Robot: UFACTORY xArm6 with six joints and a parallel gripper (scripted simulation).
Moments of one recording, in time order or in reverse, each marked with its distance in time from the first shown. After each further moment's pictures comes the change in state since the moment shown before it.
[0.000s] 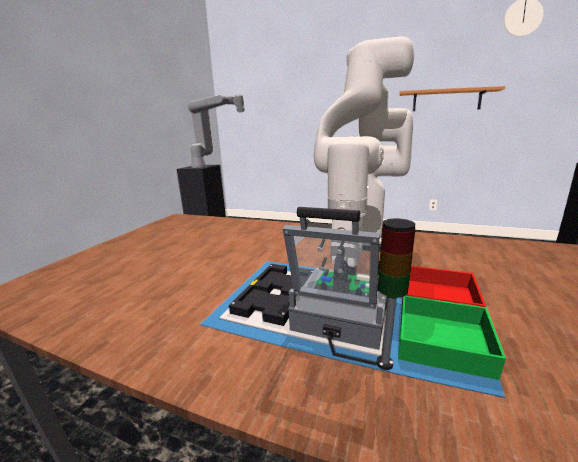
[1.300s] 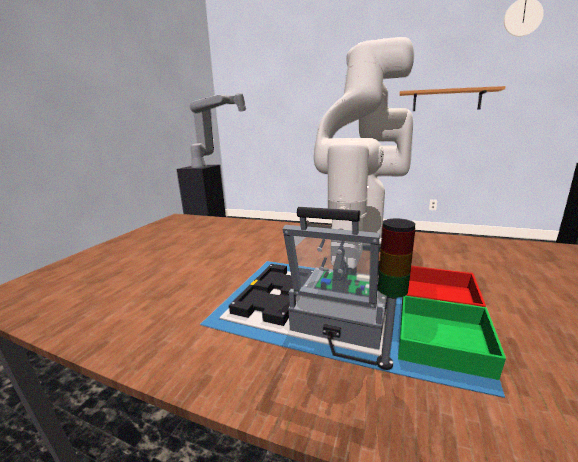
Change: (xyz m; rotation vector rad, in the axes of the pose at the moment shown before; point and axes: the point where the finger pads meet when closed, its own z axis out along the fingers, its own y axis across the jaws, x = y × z) arm 0.000 0.000 0.002 0.001 0.000 0.000
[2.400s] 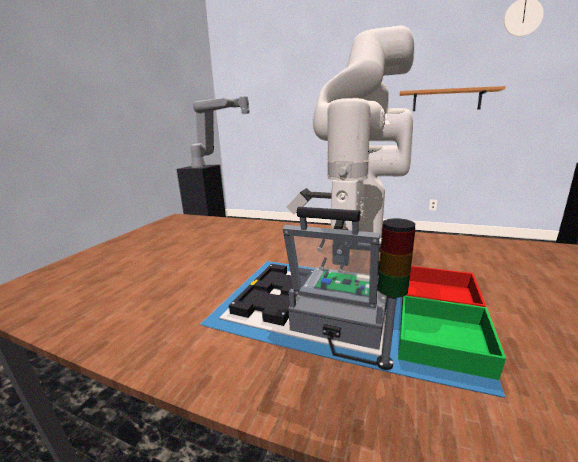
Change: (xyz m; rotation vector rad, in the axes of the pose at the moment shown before) arm 0.000 -0.001 -0.071 0.005 0.000 0.000
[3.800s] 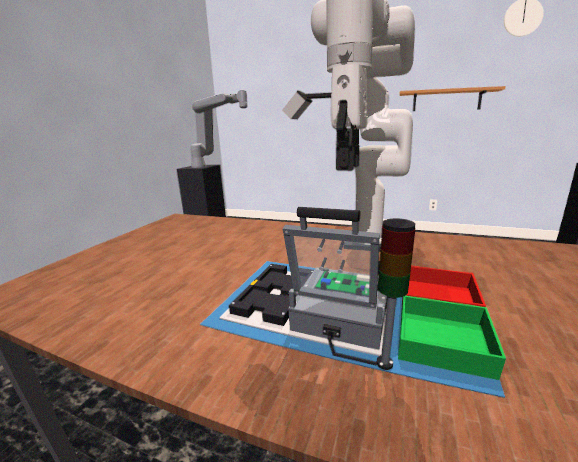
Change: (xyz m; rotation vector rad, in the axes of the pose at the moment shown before) arm 0.000 0.001 -0.185 -0.006 0.000 0.000
